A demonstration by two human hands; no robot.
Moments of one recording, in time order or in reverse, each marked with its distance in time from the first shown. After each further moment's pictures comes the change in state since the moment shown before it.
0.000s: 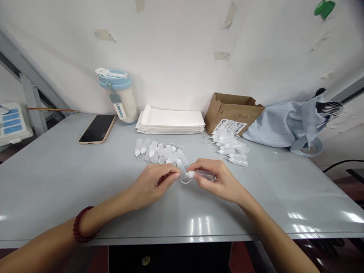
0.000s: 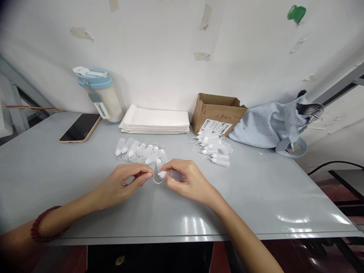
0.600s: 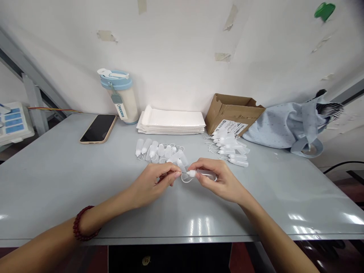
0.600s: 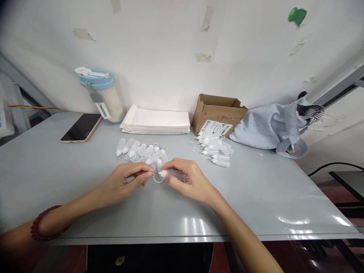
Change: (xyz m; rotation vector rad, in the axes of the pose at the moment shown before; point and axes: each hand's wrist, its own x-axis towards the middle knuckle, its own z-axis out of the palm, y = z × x) left_hand 0.002 0.000 -0.002 -0.094 -0.027 -0.089; right_hand 0.000 0.000 -0.002 0.011 0.016 -0.031
